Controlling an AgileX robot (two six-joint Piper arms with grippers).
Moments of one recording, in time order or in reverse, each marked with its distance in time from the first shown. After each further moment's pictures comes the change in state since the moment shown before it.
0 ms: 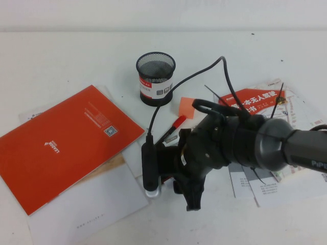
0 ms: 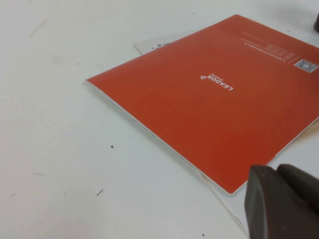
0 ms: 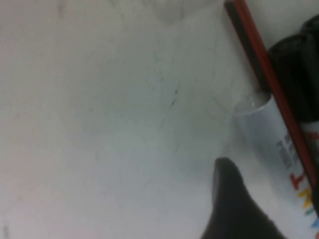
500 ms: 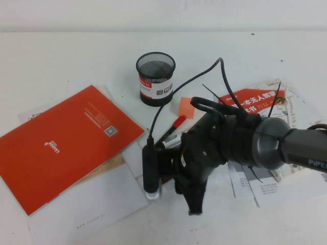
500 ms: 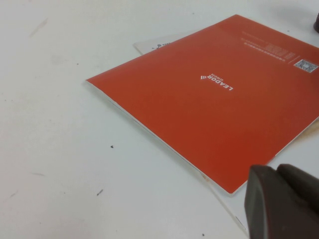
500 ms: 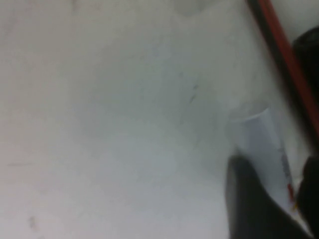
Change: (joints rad) right arm 0.000 0.016 -0.016 0.024 0.063 0.000; left arm 0.000 0.000 0.000 0.000 0.000 0.000
